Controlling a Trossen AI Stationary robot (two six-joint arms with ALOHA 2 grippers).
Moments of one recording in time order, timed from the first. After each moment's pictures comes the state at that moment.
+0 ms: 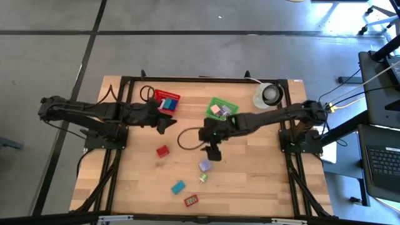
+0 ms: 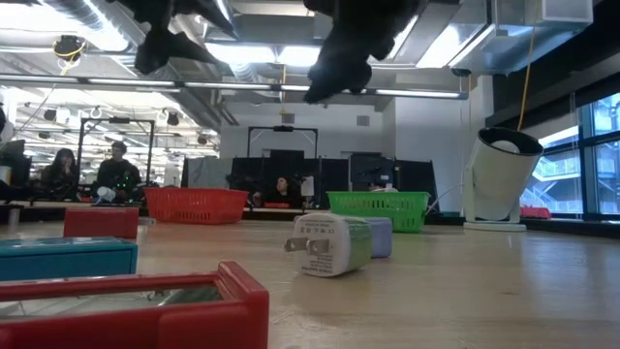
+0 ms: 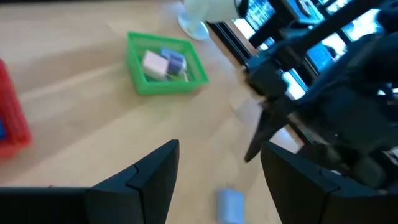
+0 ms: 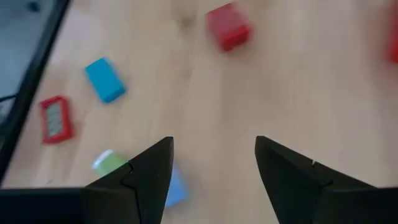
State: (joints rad) left arm -0.07 0.91 0.78 -0.35 -0.30 -0.91; right arm 0.15 1.76 1.36 -0.47 -0.08 0.09
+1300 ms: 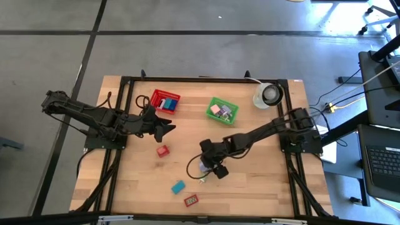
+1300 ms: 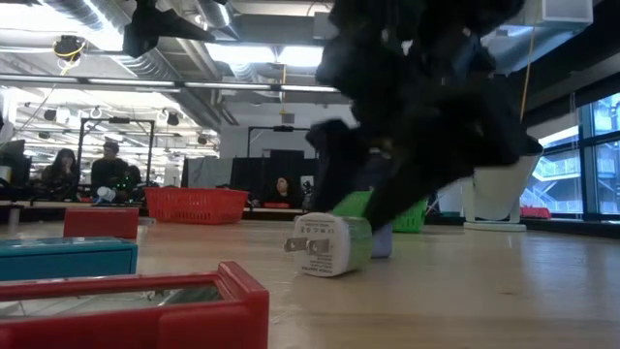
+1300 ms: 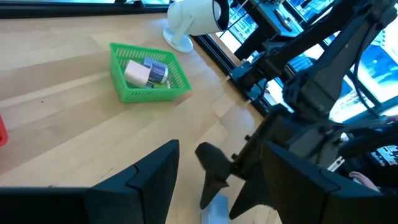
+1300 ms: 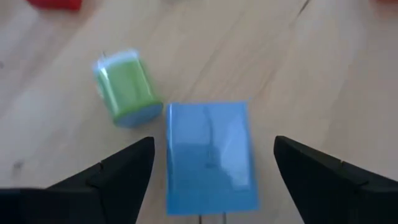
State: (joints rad) left arm -0.27 0.91 0.78 -0.31 -0.53 -0.96; right arm 0.26 1.95 1.12 -0.10 -0.13 -0.24
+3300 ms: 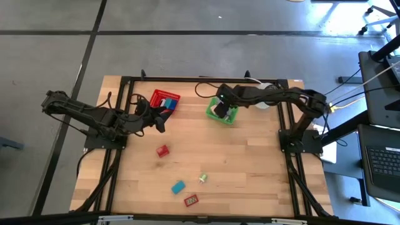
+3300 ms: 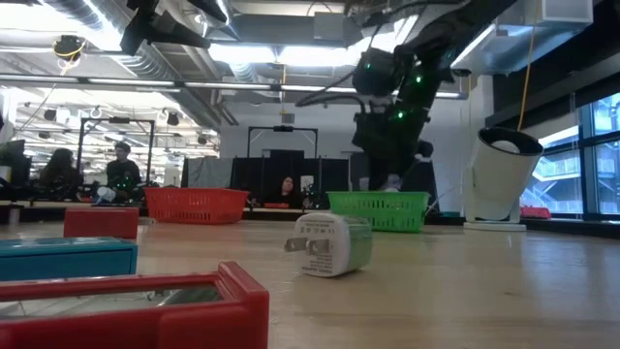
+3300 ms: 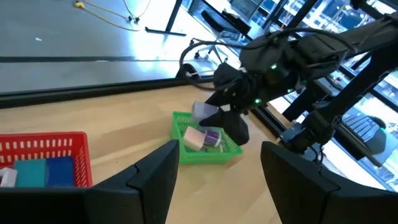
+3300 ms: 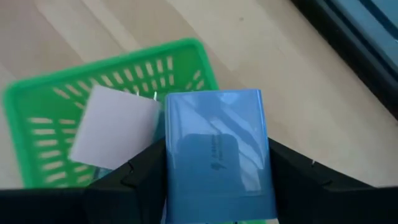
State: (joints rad) left arm -0.27 0.91 0.78 -0.32 -0.88 -0.90; right arm -0.35 1.74 1.12 -0.50 0.27 0.27
